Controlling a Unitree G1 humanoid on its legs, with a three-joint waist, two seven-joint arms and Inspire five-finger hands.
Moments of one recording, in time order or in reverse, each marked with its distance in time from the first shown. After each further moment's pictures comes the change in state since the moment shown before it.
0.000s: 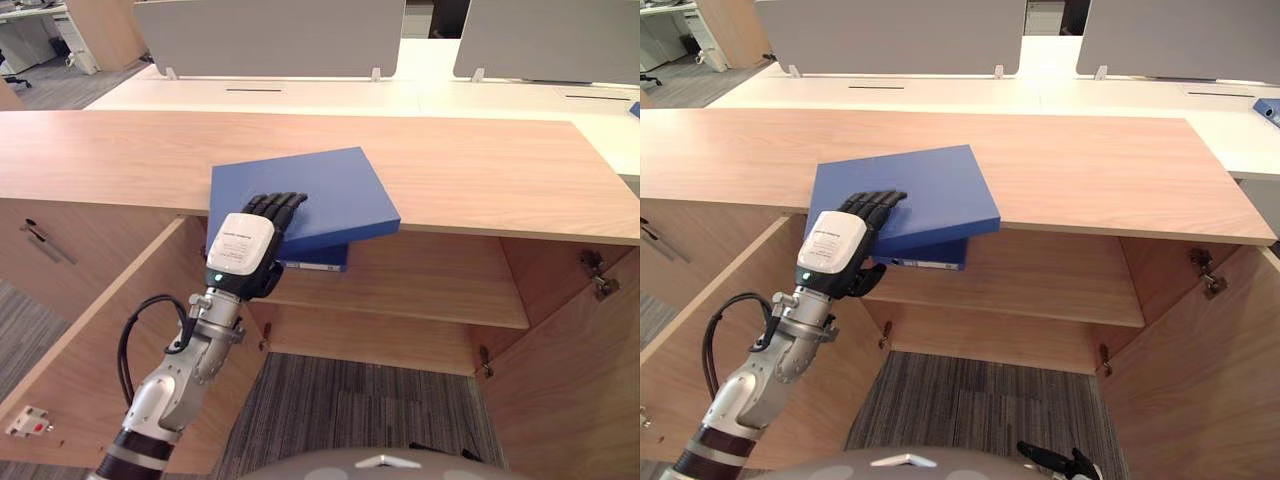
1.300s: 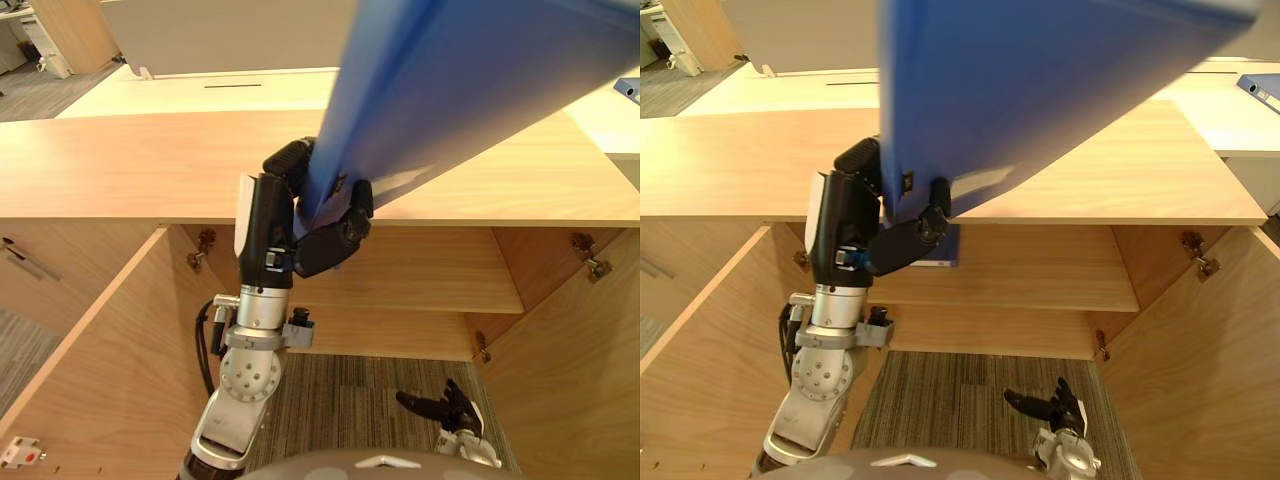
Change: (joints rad) left arm 0.014 -0.381 -0.200 -0.366 -0.890 -0.078 -0.028; right arm 0.079 0.060 0.157 -0.459 0.080 -0.058 -0.041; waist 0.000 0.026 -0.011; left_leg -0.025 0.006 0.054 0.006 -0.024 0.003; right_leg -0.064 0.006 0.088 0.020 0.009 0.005
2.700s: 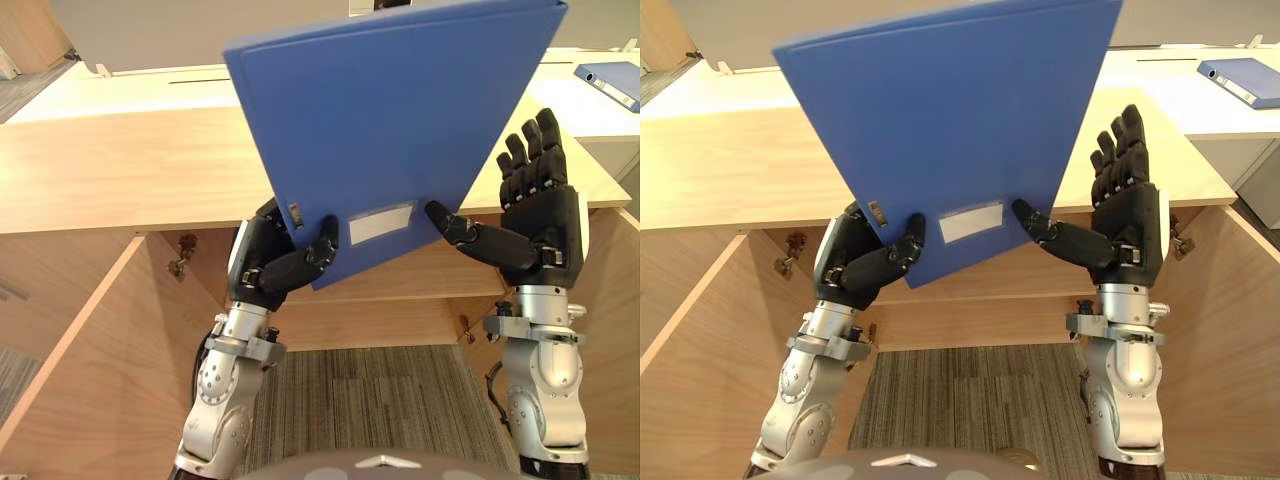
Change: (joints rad) left arm 0.110 0.068 0.125 0.176 -0.536 0.008 -0.329; right arm -0.073 -0.185 -0.004 -1.152 0.035 -0.161 0.123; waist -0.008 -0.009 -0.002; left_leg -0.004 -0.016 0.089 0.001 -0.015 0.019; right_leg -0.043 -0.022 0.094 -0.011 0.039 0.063
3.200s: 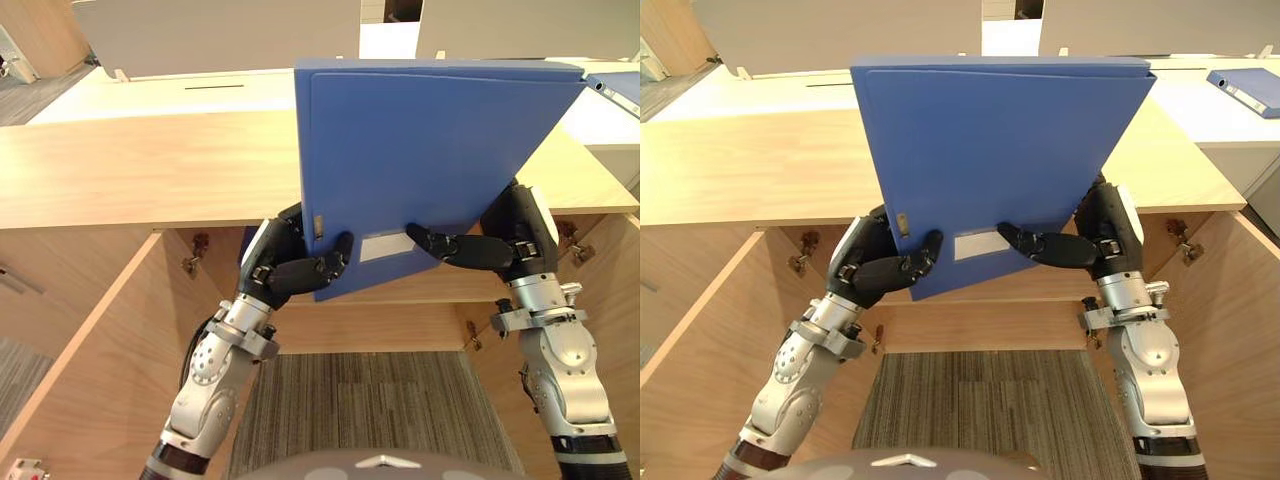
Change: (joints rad) left arm -0.095 0.140 -0.007 0.107 -0.113 0.025 -0.140; right arm -0.062 -0.231 0.027 0.231 0.043 0.005 0.168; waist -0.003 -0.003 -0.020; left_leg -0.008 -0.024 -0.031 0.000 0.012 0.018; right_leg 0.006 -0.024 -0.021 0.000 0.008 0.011
